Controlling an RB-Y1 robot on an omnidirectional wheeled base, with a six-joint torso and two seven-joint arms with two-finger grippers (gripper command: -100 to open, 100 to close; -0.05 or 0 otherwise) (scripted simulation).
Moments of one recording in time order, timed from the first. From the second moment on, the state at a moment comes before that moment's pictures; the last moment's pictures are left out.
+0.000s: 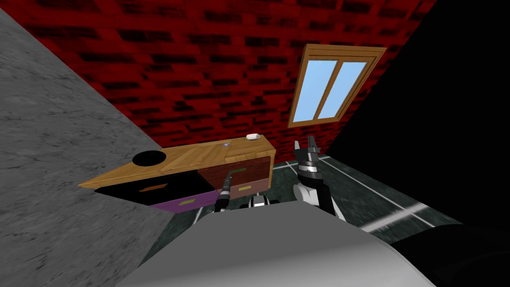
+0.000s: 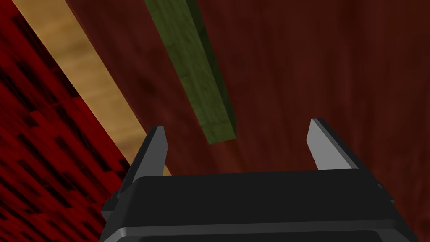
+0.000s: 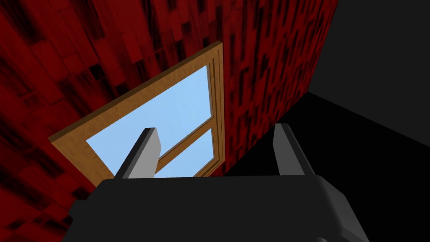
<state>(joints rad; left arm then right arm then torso) 0.33 0.07 -0.03 -1.44 -0.09 -0.51 -0.13 0.46 0.04 -0.01 -2.35 -0.08 -0.47 -0.10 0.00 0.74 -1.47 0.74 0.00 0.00</state>
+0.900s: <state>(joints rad) 0.34 0.03 -0.04 -1.49 -0.09 -0.49 -0.12 0.46 0.04 -0.01 -2.35 -0.08 -0.47 -0.10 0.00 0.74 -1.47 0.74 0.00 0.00</state>
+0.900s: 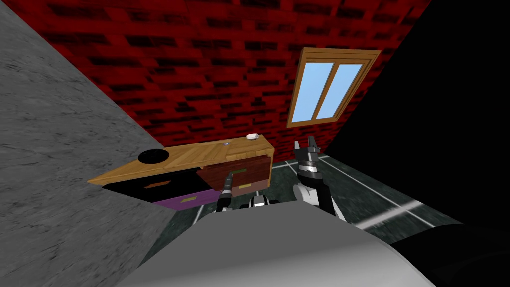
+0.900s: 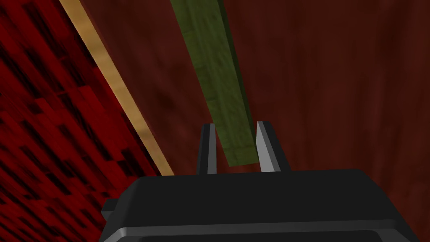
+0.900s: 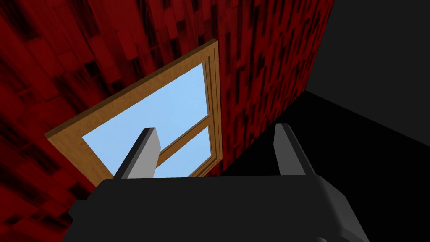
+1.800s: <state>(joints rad) 0.40 0.03 -0.06 -1.55 -0.09 -0.46 -0.11 0.46 0.04 -0.01 -2.35 -0.08 -0.47 -0.10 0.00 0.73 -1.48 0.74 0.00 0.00</state>
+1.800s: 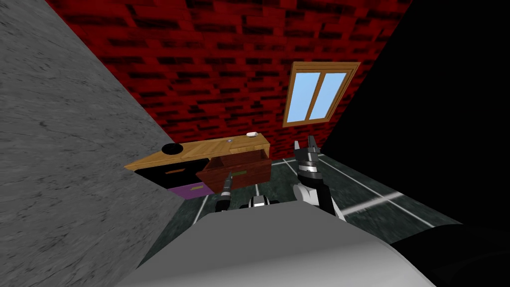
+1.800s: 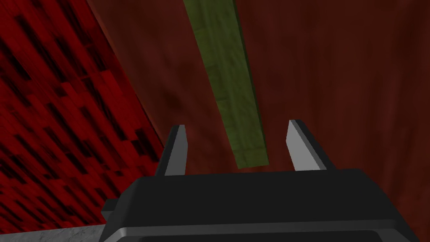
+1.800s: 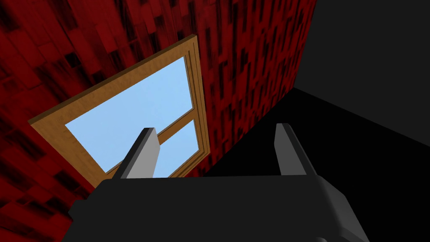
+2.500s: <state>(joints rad) 0.43 0.04 -0.07 -1.74 -0.10 -0.30 -0.10 0.46 0.04 -0.01 -2.35 -0.08 -0.47 -0.10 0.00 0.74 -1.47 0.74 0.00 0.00</state>
